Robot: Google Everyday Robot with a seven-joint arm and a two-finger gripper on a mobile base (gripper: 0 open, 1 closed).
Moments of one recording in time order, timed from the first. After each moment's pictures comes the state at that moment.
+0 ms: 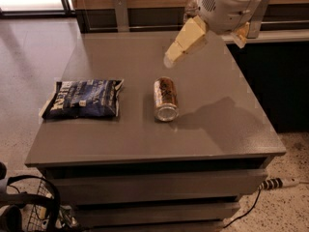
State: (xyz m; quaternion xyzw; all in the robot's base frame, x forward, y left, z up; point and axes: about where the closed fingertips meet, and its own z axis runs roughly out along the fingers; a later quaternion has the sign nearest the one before) arm 0.537 -0.120 0.970 -0.22 0.97 0.04 0.11
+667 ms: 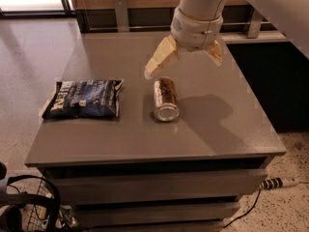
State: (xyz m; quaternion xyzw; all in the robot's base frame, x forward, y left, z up) arm 0.556 -0.082 0.917 -0.18 0.98 0.04 0.06
